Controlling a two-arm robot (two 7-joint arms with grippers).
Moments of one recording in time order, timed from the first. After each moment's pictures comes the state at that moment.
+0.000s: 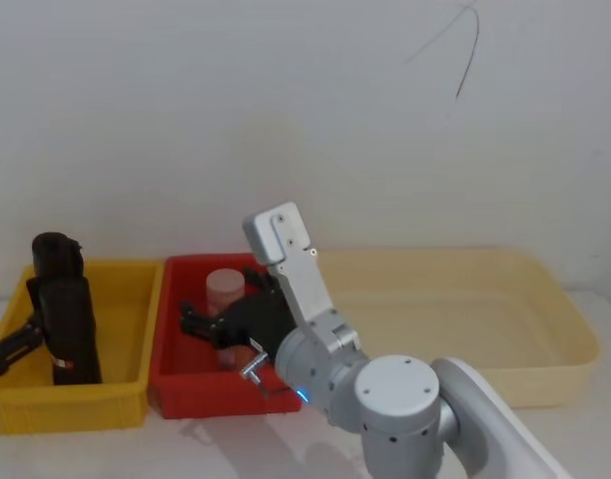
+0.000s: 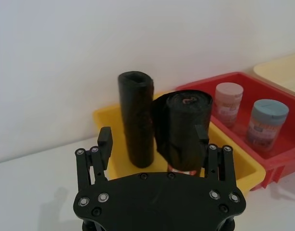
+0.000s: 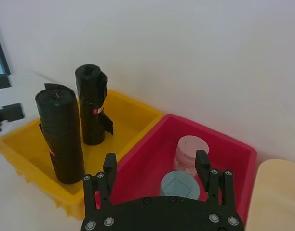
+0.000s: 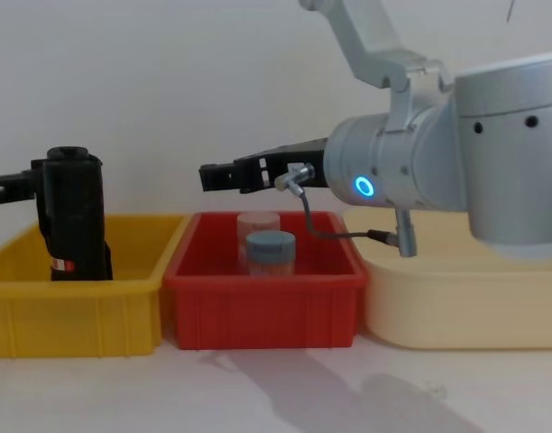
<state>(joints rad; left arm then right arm) -0.16 0.50 0.11 -1.62 -0.43 0.11 -0.24 0.49 0.04 -0.53 -1.44 0.11 0.38 0.12</state>
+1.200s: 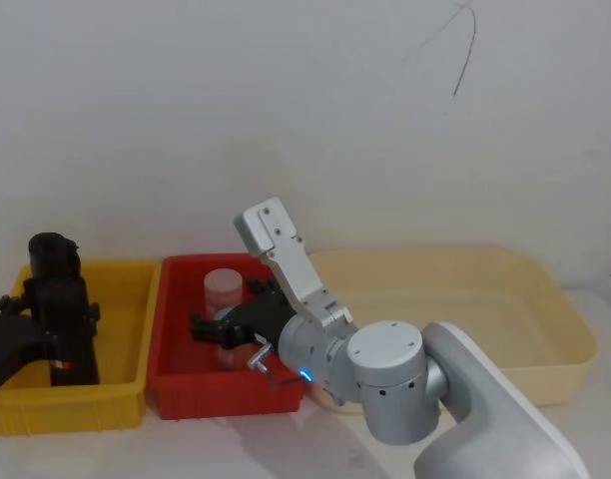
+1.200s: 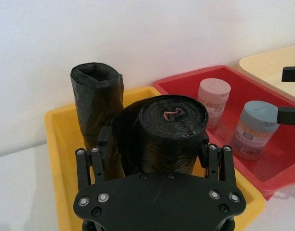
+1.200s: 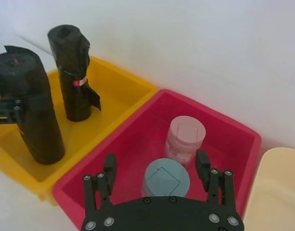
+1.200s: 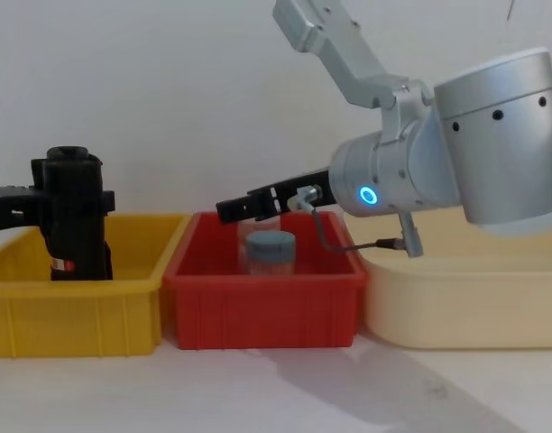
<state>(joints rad) -0.38 0.41 0.23 -1.38 -0.44 0.14 -0.34 0.61 0.03 -0.53 -1.25 0.09 0.44 0.21</state>
